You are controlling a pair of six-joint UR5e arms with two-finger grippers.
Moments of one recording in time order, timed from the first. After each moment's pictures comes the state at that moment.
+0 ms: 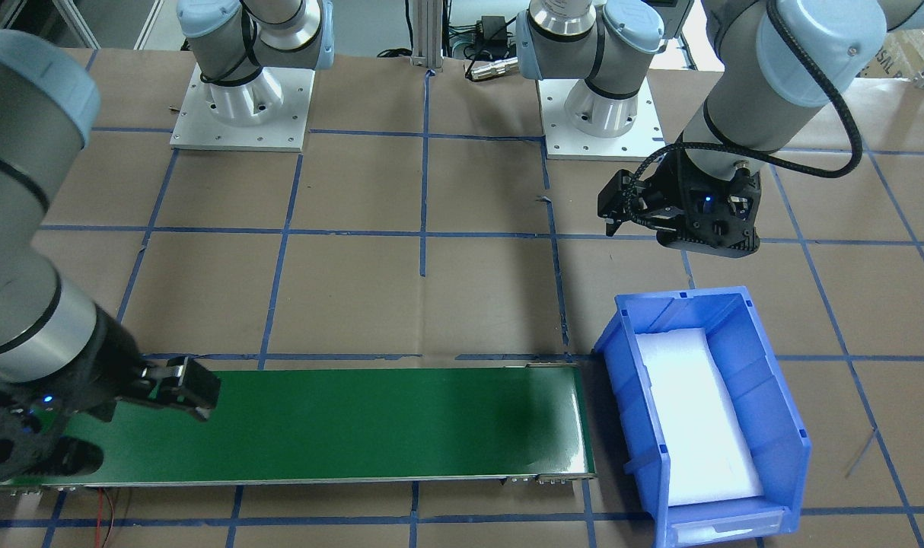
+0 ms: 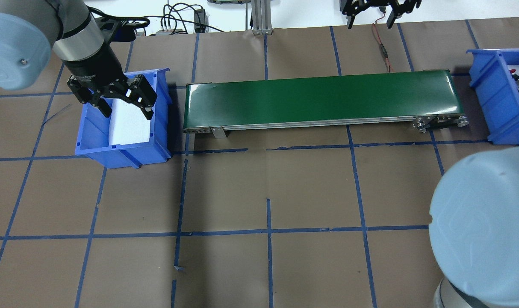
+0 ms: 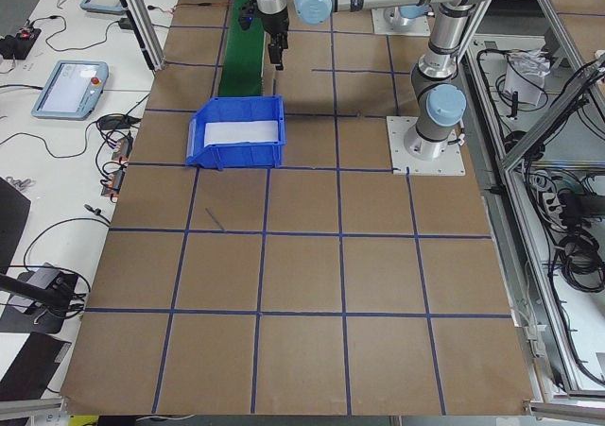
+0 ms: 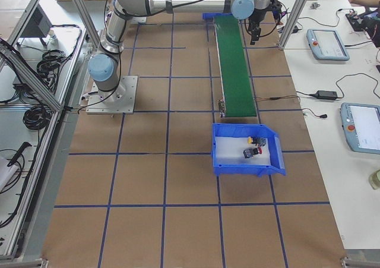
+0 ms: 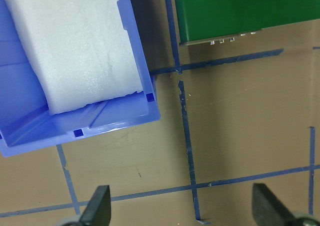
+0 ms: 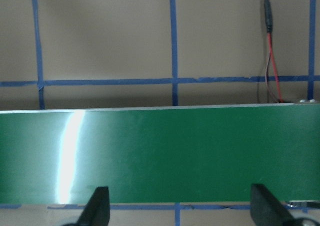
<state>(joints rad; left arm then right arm) -1.50 -1.67 -1.56 -1.60 1.56 0.21 1.57 -1.09 1.07 -1.60 -1.53 0.00</state>
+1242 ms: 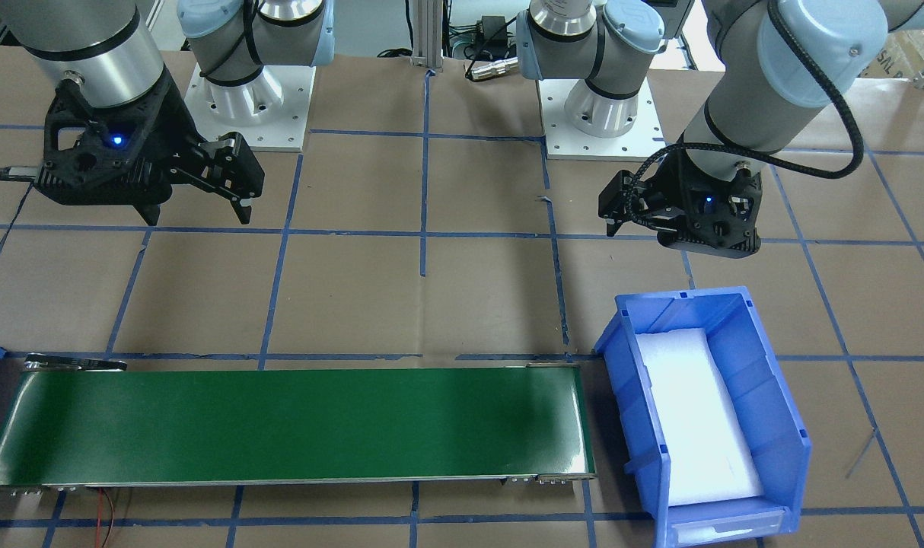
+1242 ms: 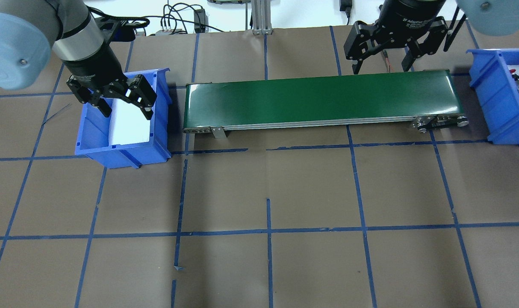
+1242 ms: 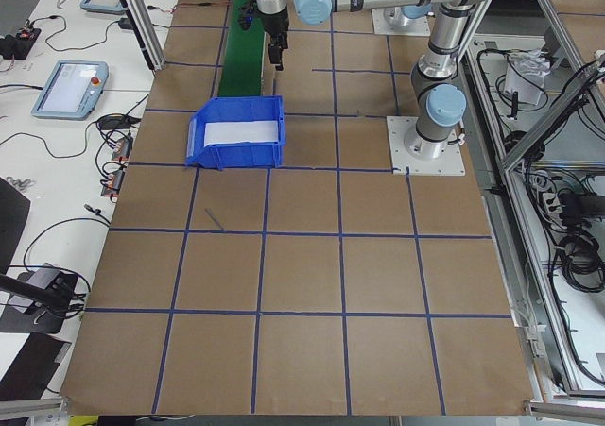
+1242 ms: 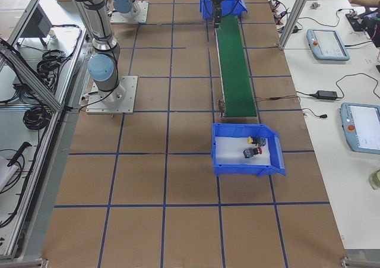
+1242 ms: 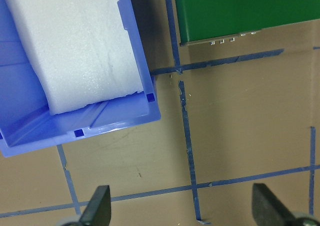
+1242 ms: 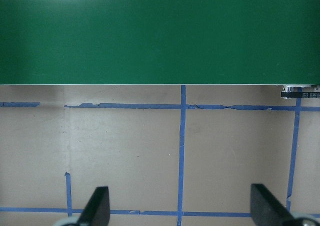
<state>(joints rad) -1.50 -1.67 -1.56 -1.60 1.56 0.21 1.60 -1.47 1.41 -1.54 -1.56 0.00</state>
